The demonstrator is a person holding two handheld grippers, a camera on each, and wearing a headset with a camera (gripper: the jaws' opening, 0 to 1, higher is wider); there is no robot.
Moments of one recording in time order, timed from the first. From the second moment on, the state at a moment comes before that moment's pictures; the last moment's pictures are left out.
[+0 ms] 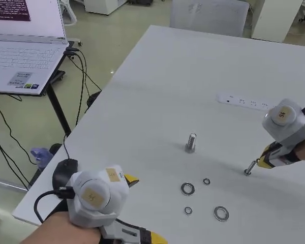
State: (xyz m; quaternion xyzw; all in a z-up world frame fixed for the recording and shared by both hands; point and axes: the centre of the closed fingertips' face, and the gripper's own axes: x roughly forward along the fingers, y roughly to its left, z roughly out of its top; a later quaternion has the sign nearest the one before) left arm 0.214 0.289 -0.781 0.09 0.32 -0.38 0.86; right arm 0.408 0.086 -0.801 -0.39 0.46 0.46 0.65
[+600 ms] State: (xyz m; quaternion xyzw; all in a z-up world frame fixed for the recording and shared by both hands) left arm 0.216 0.295 -0.787 0.08 0.34 -0.38 0.86; right arm 0.412 0.091 -0.816 -0.39 0.48 0.47 0.63
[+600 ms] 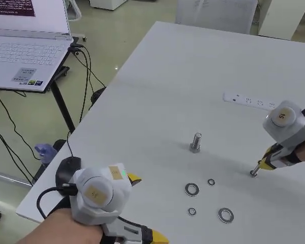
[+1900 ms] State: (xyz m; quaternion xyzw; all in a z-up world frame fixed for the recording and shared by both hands) left arm 0.223 0.295 -0.793 0.09 0.34 -0.39 0.85; right arm 0.416 0.086 -0.855 -0.42 0.48 0.48 0.60
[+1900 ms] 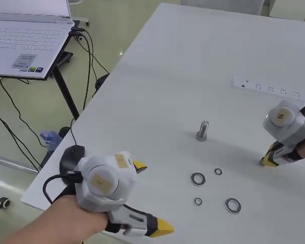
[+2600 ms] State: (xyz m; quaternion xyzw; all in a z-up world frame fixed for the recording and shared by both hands) left arm 0.221 0.295 -0.797 0.09 0.35 -0.39 0.85; right arm 0.417 0.086 -0.864 -0.43 0.48 0.49 0.59
